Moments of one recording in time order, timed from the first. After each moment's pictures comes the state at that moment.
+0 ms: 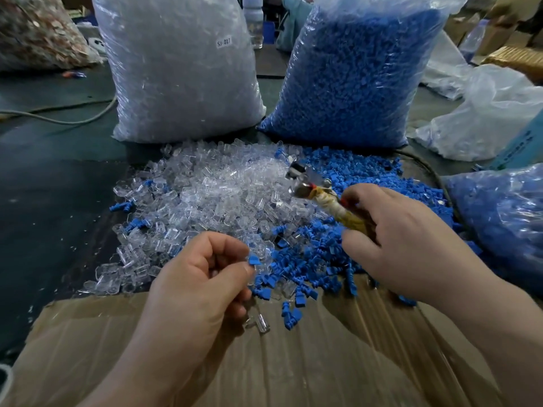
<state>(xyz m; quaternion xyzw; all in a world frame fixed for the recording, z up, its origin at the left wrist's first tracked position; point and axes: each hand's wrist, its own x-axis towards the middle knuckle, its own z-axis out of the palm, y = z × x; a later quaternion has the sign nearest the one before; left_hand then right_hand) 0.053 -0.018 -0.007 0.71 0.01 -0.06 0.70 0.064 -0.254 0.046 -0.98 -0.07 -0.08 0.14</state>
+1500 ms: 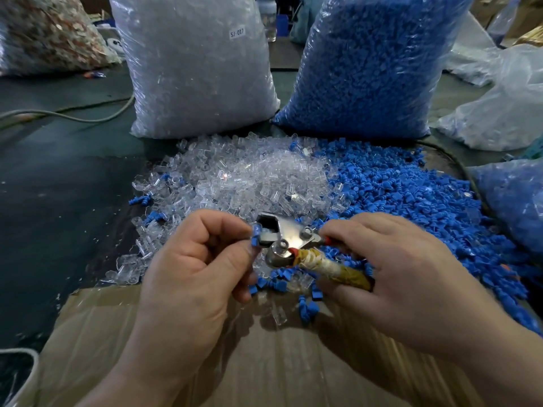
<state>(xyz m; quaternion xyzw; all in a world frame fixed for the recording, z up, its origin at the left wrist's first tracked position) 0.049 -0.011 -0.003 0.67 -0.08 0.07 0.73 0.031 -0.227 0.032 -0.97 -0.16 -0.10 0.14</state>
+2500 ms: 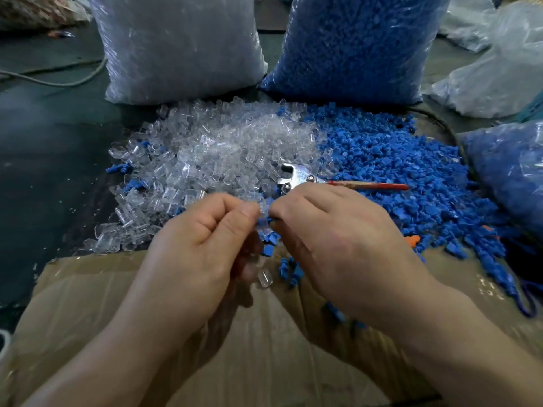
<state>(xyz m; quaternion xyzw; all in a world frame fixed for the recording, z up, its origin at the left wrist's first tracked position) 0.038 -0.022 0.007 0.73 -0.04 -0.05 0.68 0.035 -0.192 0.022 -0.94 -0.26 -0.19 0.13</state>
